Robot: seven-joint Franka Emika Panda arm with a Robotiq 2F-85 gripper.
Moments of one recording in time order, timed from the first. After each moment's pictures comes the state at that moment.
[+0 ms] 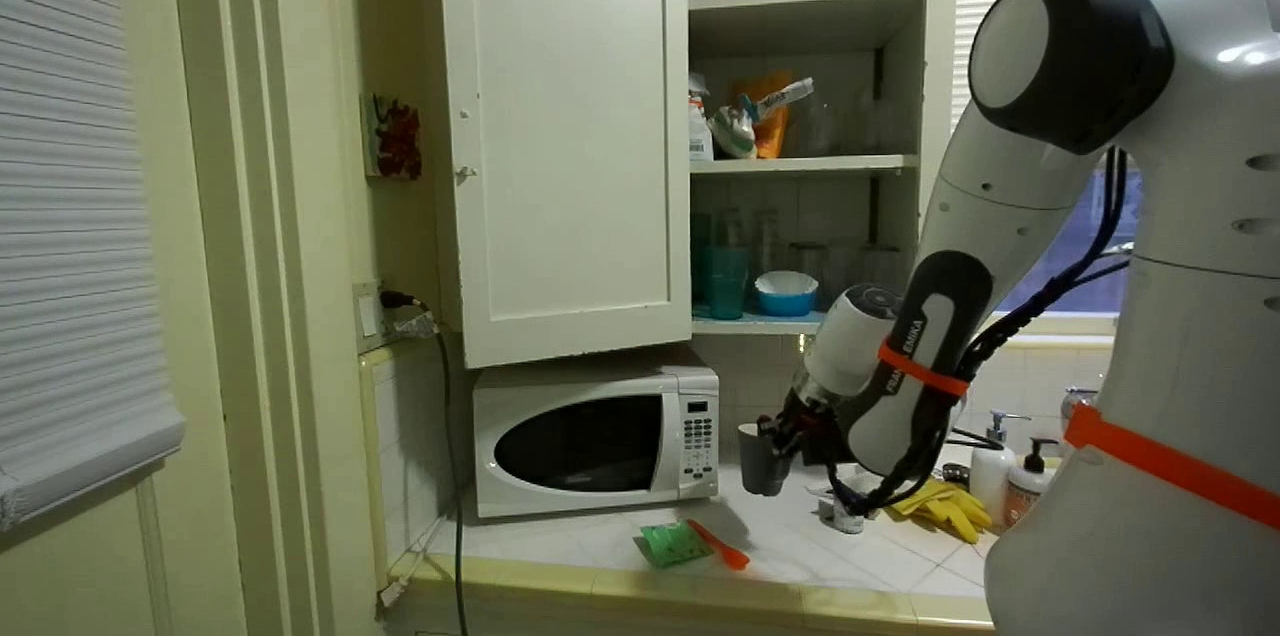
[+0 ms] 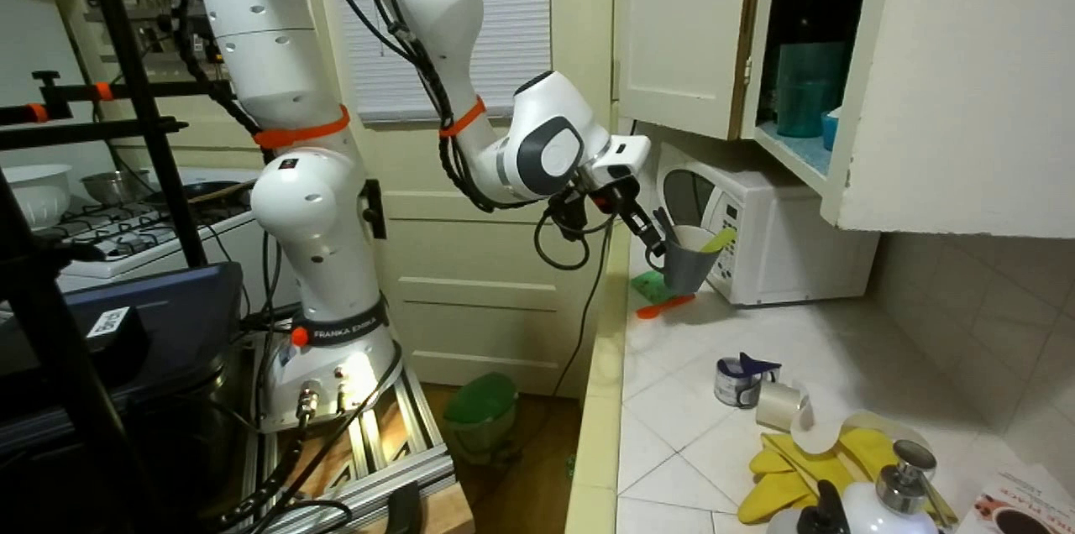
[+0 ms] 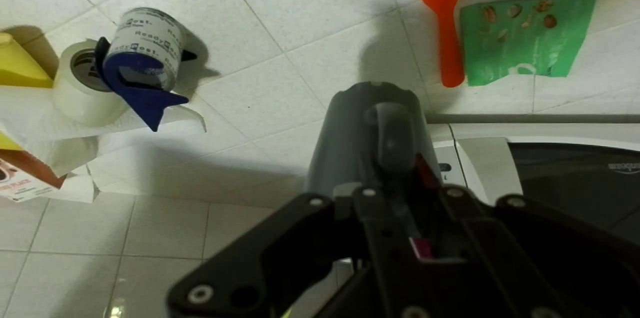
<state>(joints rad) -0.28 -0.12 -0.26 -2.75 -0.82 3.34 0.65</state>
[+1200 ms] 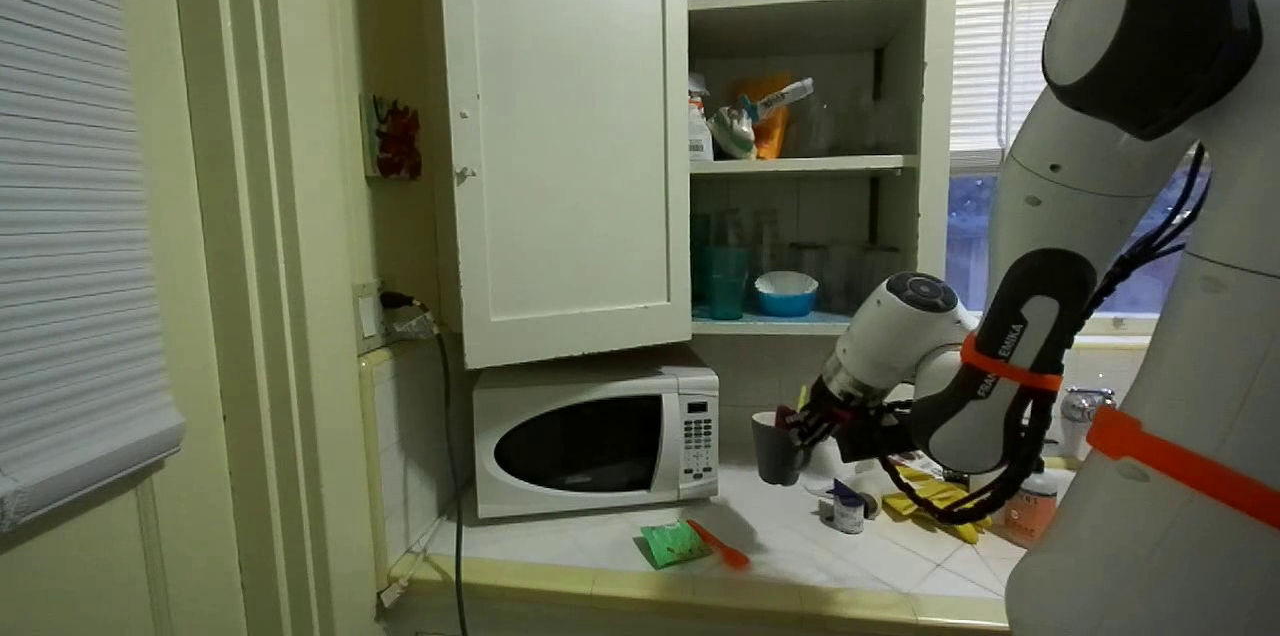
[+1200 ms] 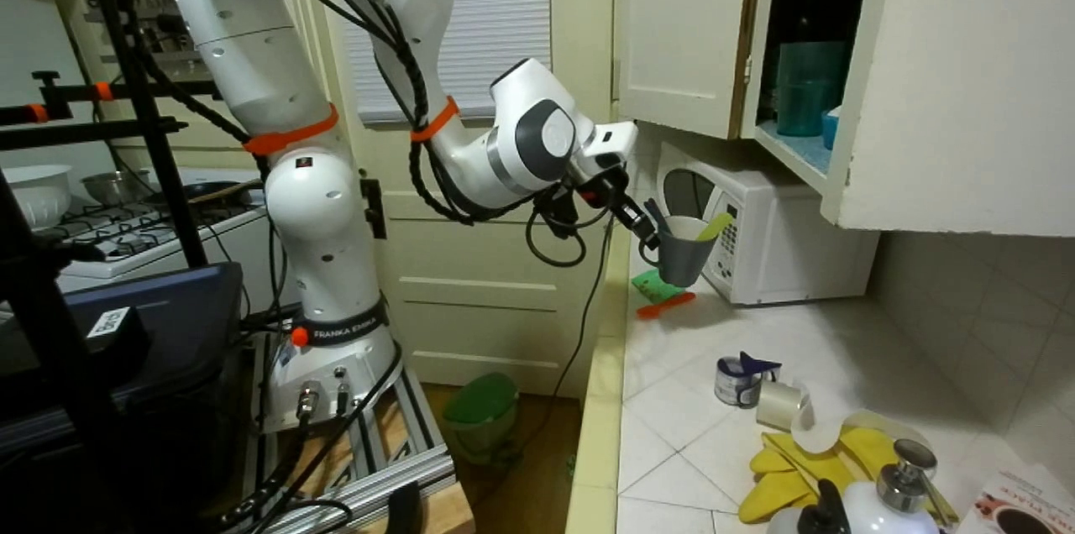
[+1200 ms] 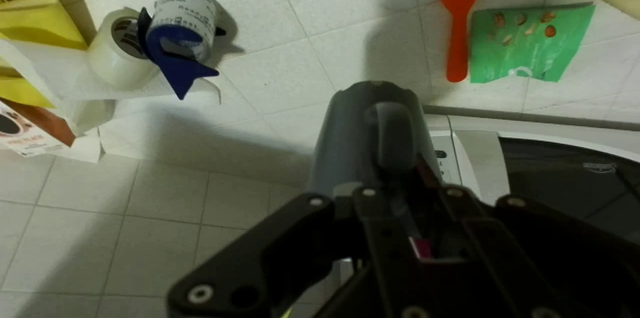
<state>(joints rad) -0.10 -0.22 -0.58 -2.75 -1.28 3.33 0.86</state>
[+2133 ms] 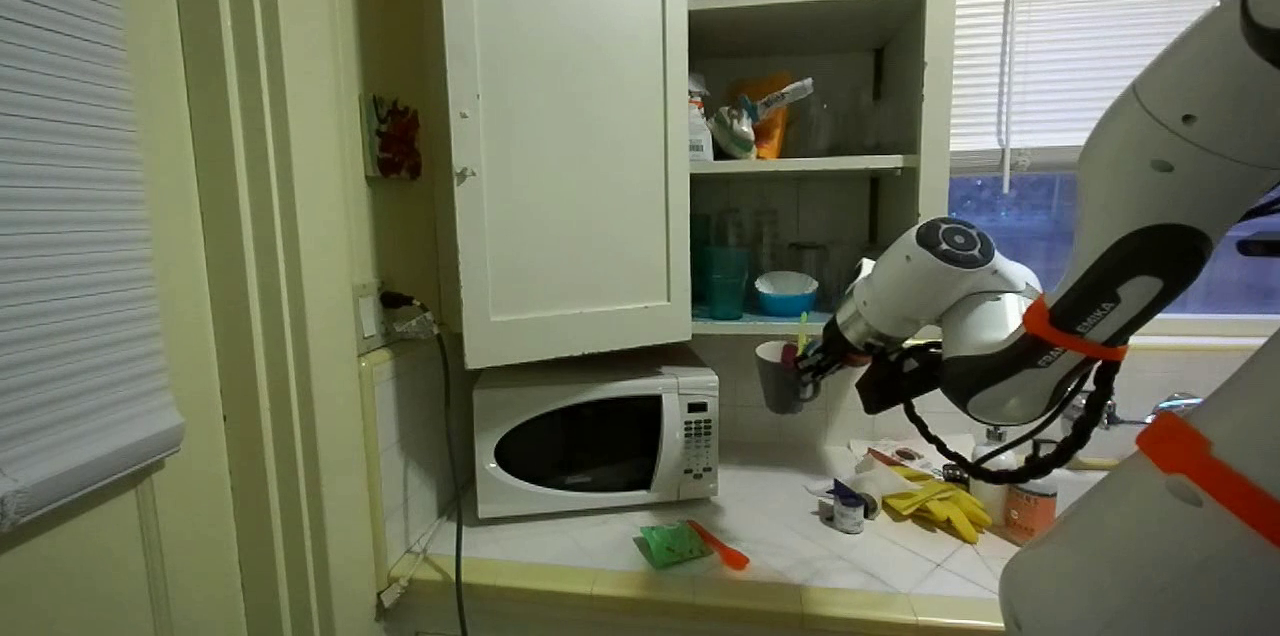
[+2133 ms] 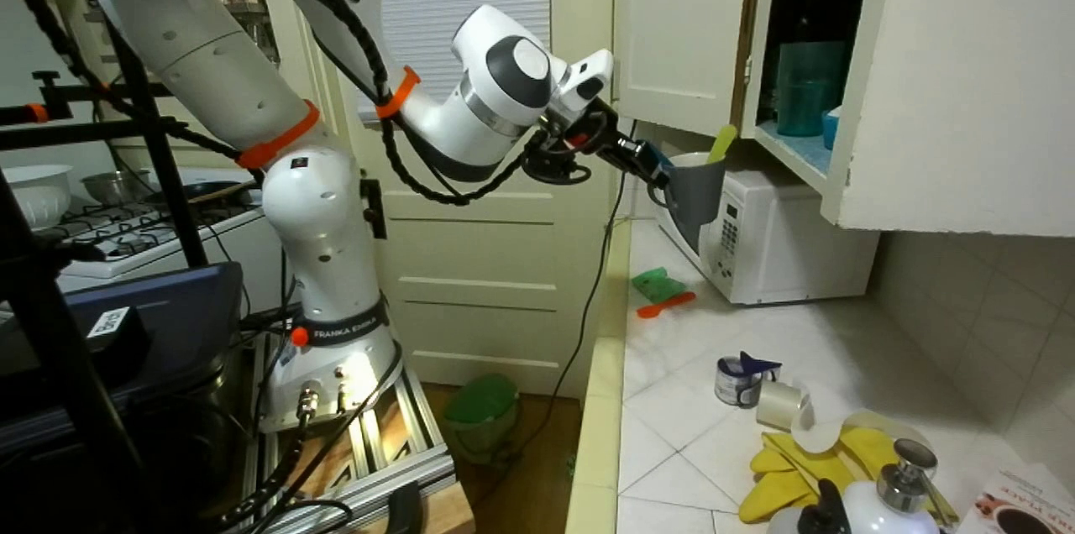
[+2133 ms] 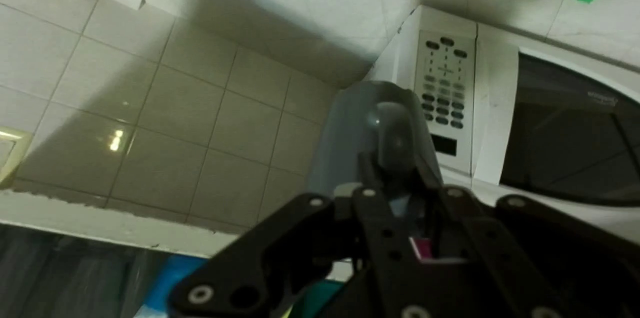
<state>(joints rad) -0.15 -0.51 -0.54 -2.74 -1.51 3.23 0.88</state>
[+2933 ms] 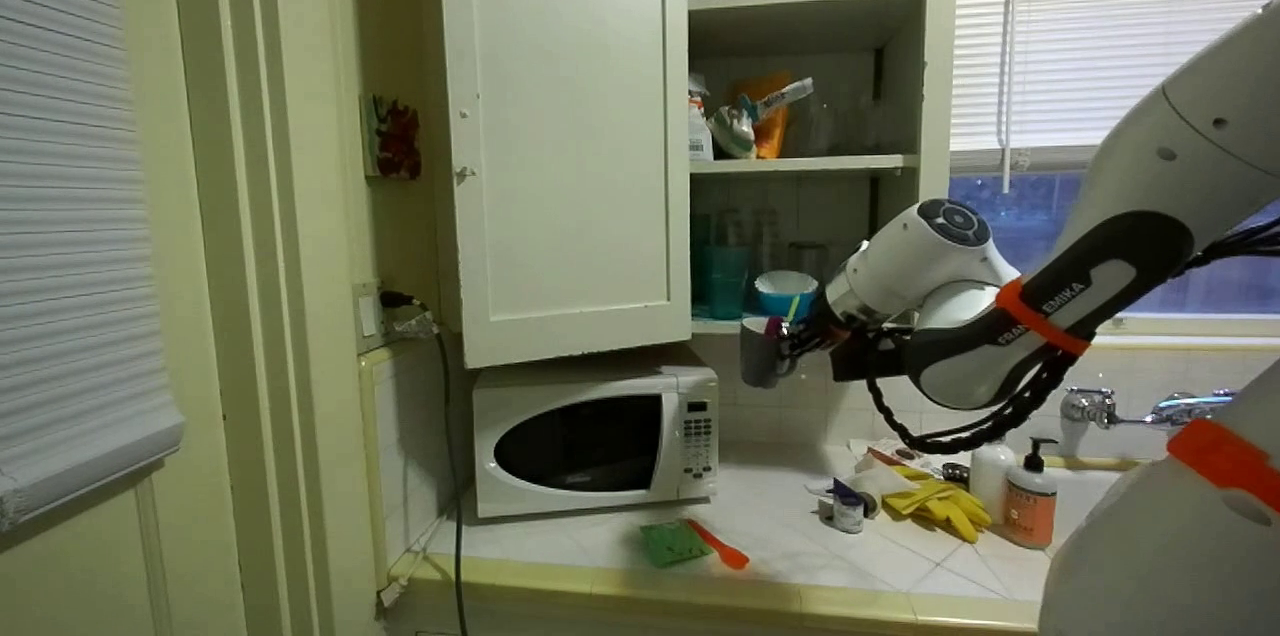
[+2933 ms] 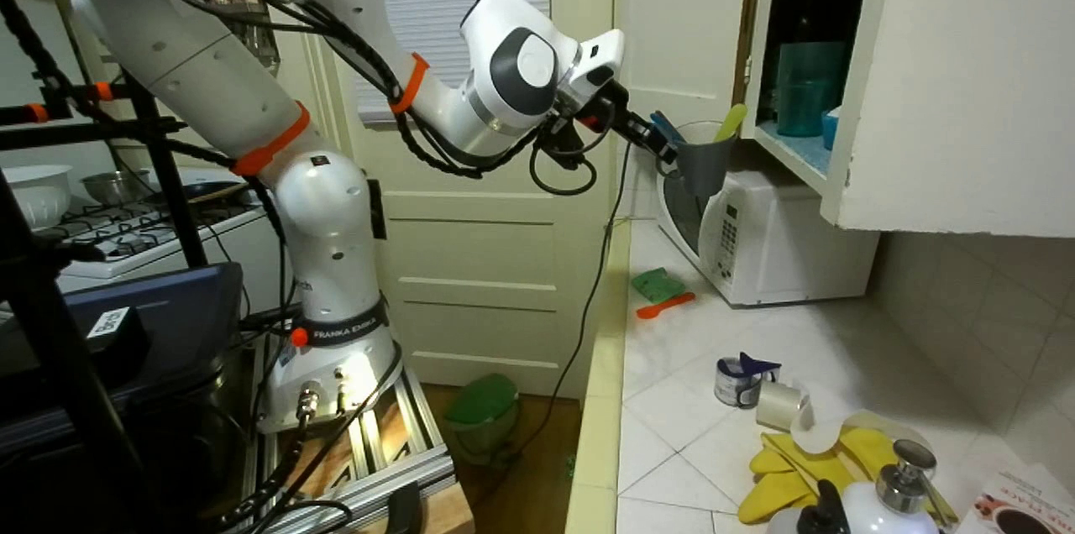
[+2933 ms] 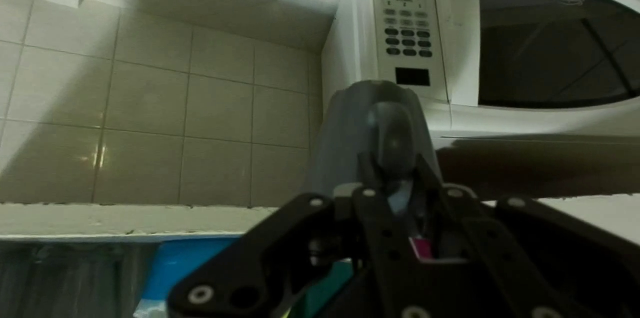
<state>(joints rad) 0.09 -0.56 -0.71 -2.73 -1.24 3.20 0.78</state>
